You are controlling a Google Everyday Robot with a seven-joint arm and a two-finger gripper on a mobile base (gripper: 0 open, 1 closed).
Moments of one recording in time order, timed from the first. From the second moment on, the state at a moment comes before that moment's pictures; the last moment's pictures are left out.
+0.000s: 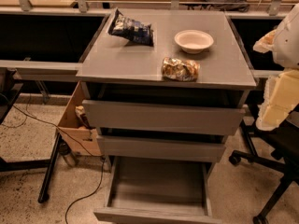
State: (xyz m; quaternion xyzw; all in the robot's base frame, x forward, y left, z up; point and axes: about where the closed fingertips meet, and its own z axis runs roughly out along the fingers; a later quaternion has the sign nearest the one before) arm 0.438 -0.216 0.977 -0.60 0.78 -0.04 0.16
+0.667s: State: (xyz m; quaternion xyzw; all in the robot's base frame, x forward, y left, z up) arm 0.437 -0.206 0.985 -0.61 0.77 -0.04 0.17
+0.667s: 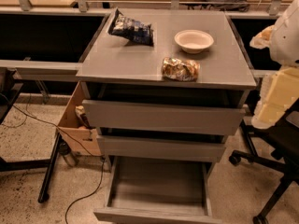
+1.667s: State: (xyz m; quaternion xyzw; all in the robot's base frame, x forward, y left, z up) arm 0.509 -0.113 0.962 -0.62 0.75 0.03 0.25
